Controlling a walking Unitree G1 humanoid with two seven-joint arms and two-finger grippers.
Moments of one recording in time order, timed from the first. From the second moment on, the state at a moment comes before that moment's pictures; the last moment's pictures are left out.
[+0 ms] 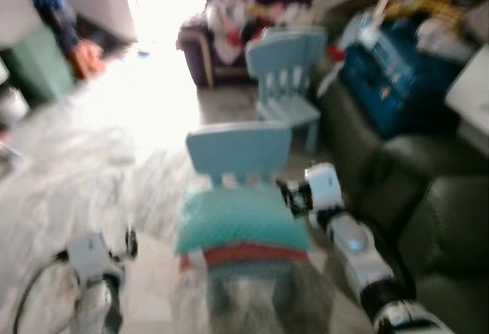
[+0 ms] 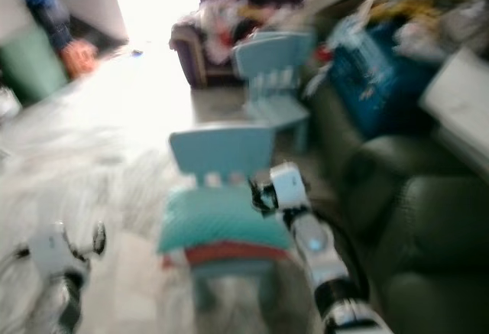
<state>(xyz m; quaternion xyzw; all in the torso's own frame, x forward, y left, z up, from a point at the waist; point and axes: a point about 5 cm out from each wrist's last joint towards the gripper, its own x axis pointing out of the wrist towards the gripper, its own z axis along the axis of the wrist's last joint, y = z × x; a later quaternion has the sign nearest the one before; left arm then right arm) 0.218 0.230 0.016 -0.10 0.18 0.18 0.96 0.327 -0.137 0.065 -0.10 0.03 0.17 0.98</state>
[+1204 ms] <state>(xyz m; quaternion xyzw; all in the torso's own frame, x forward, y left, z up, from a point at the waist) 0.225 0.235 0.022 -0.08 0.16 0.19 0.96 0.328 -0.127 0.069 -0.11 0.02 0.19 0.98</state>
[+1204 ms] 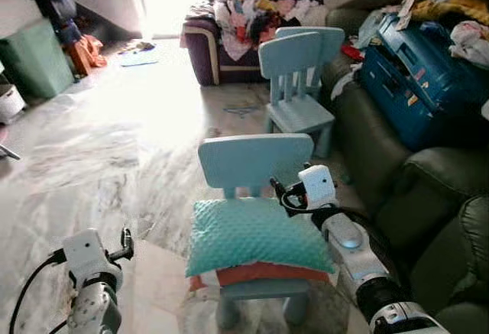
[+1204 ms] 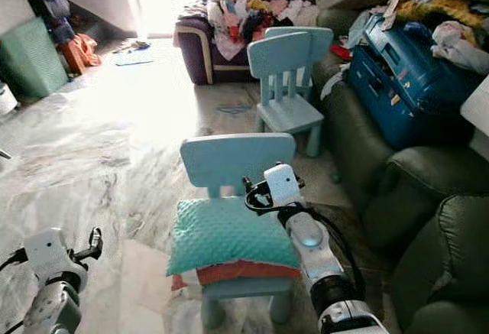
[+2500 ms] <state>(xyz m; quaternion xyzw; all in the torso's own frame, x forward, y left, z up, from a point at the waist) 0.227 0.231 0.020 -0.09 0.16 0.19 0.97 0.329 -0.128 0.069 -0.11 0.02 0.19 0.98</state>
